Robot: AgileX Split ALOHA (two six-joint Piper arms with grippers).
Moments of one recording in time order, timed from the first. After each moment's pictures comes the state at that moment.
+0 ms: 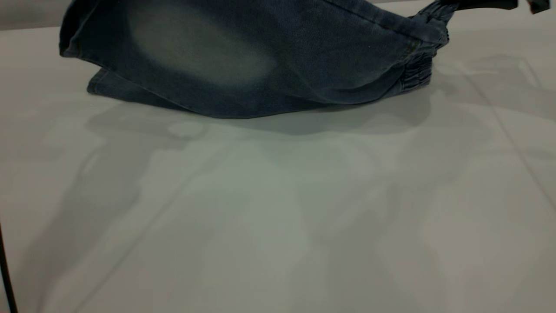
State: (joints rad) left arm -0.32 1.72 -1.03 0.74 0.24 -0.55; right arm -0.22 2.17 -1.28 1.39 0.87 -1.19
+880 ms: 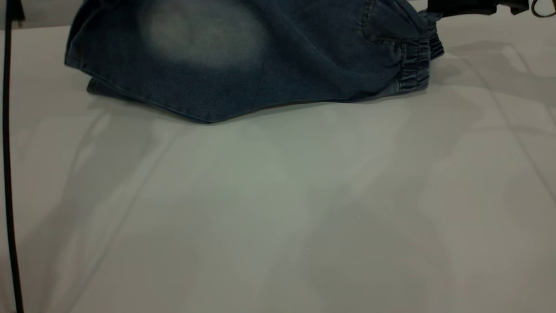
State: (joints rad) left arm -0.24 2.02 -1.31 0.87 0.35 -0.56; right arm -0.19 2.29 -1.45 1.34 0.76 -1.17
